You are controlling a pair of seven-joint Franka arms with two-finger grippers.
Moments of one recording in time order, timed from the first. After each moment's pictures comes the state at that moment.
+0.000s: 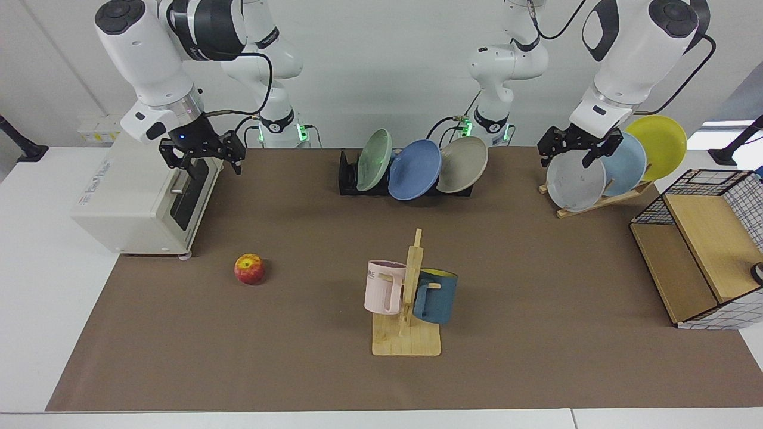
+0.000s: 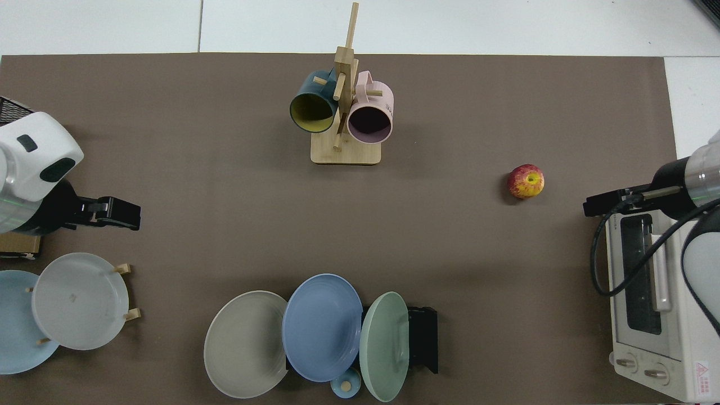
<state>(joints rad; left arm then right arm) 0.03 -0.06 -0.10 -1.73 -0.02 1.59 -0.01 0.01 -0.07 -0.01 -1.79 0.04 1.72 -0.11</state>
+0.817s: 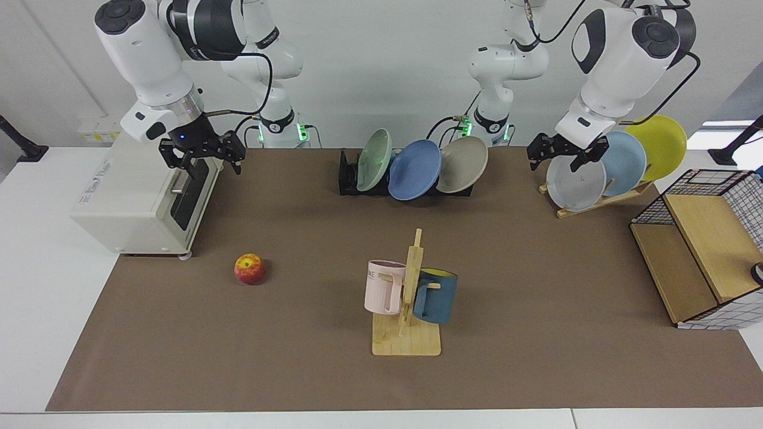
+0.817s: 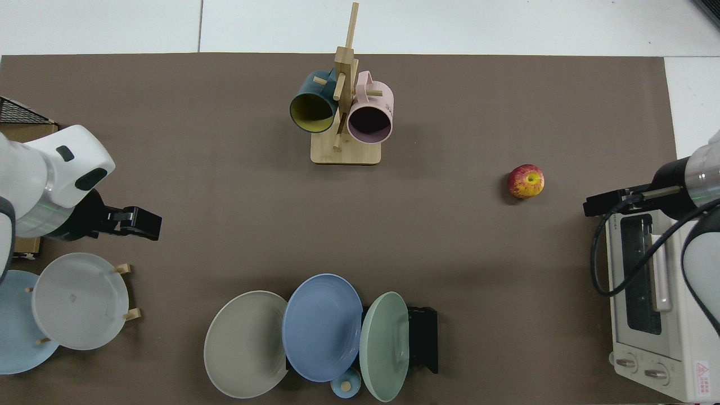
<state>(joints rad) 0.00 -0.05 -0.10 -1.78 -0.03 1.59 -0.01 0.01 -0.07 -0.01 -1.79 0.04 1.72 -0.11</state>
